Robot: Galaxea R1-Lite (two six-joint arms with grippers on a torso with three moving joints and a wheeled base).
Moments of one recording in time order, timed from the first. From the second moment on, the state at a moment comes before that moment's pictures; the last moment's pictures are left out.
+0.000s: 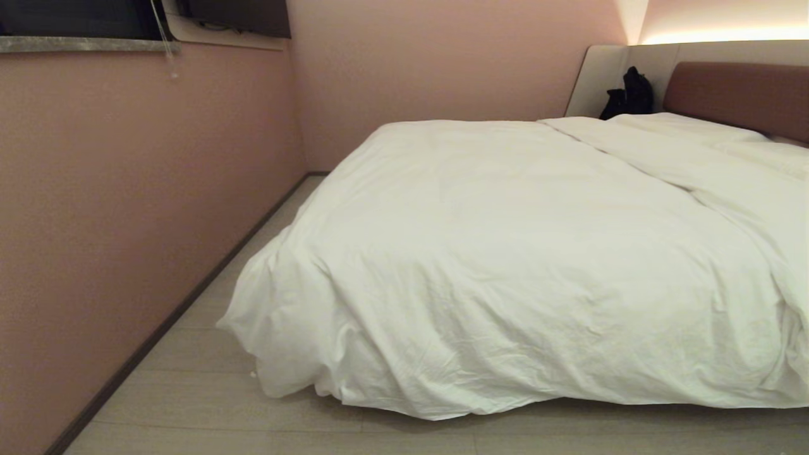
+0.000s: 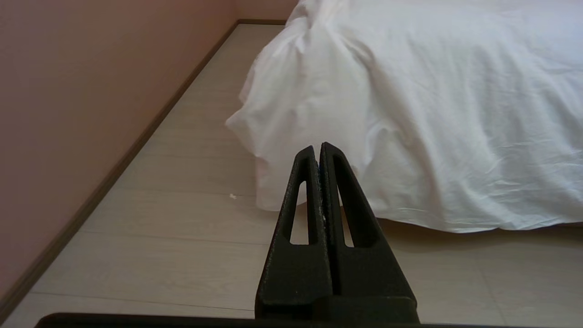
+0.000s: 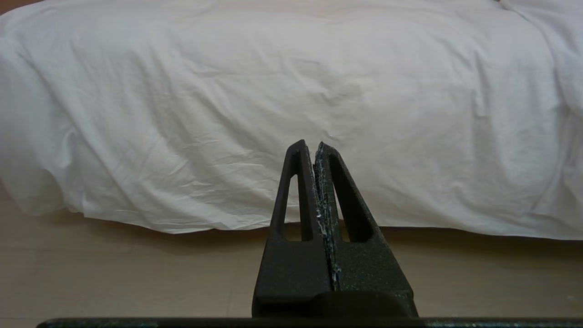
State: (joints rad) left arm 0.00 0.00 0.00 -0.01 0.00 -0.02; right arm 0.00 0.00 0.00 -0.04 0.01 -0.02
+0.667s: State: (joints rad) left arm 0.00 0.00 0.00 -0.01 0.00 -0.02; right arm 0.00 0.00 0.00 -0.04 0.01 -0.02
